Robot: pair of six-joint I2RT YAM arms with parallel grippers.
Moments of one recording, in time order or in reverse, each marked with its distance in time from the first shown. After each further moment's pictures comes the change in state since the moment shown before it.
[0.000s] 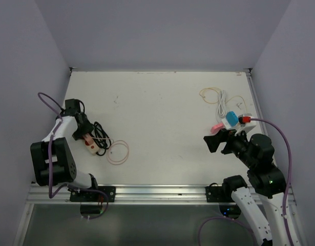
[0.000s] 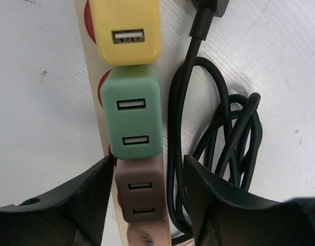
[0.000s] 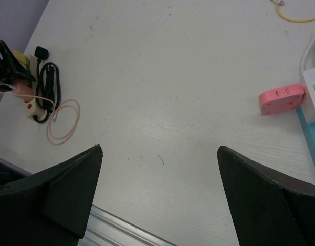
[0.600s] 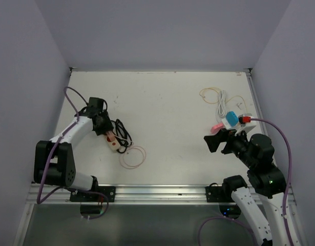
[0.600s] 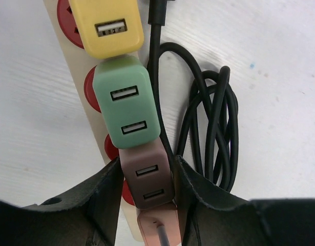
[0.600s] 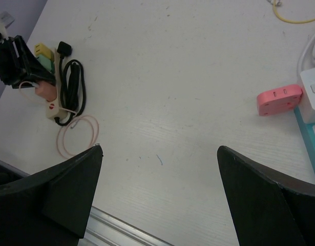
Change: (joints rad) left arm -0.278 -0.027 -0.003 0.023 0.087 -0.089; right arm 0.000 0.000 0.000 0.002 0.006 -0.003
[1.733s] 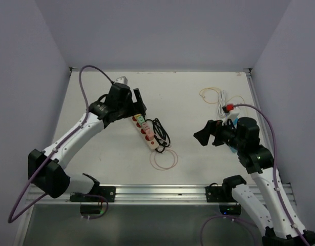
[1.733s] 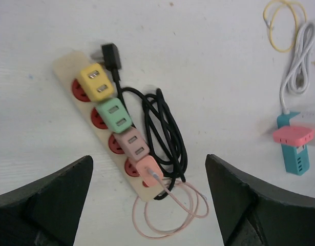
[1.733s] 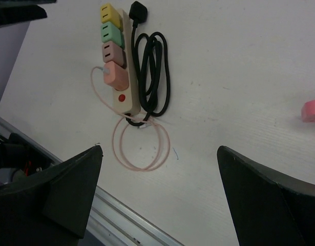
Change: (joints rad) left arm -0.505 -0.037 0.354 -0.064 -0.051 -0.180; right arm 0.009 0.219 -0.019 0.108 -0.154 -0.015
